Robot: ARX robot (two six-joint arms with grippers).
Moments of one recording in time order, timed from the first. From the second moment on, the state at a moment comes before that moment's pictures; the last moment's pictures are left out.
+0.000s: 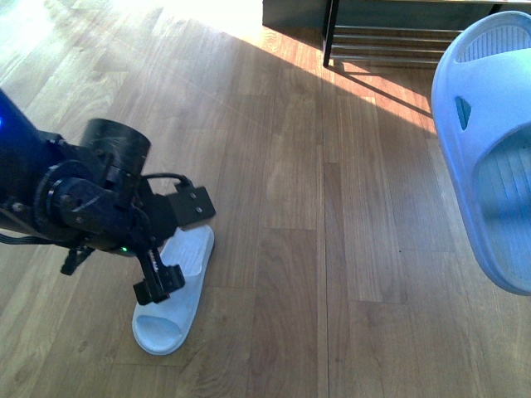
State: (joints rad) left arm -0.25 2.52 1.08 0.31 0.03 0.91; right arm 0.01 1.65 0.30 0.96 -0.12 0.06
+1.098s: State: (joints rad) left arm -0.35 2.89 1.46 0.01 0.04 0.75; right arm 0.01 1.65 0.30 0.96 -0.12 0.06
